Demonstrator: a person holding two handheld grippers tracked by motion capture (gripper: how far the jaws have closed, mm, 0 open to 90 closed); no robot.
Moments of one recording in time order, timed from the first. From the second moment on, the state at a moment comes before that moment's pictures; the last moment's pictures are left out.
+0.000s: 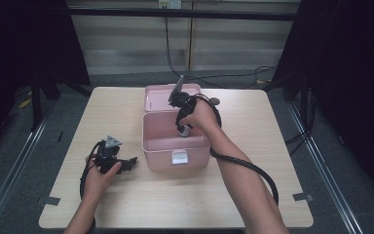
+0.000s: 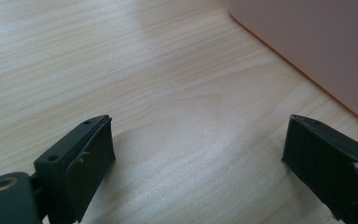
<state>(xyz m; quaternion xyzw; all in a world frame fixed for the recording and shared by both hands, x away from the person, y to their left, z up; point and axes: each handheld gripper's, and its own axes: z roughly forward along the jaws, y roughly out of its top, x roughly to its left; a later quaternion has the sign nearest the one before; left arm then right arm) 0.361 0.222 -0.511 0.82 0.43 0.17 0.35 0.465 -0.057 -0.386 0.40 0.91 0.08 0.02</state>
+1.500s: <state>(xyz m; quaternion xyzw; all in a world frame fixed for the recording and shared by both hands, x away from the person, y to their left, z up) 0.361 0.221 -0.511 0.82 0.43 0.17 0.35 0.472 -0.061 -0.418 0.47 0.88 0.09 0.03</state>
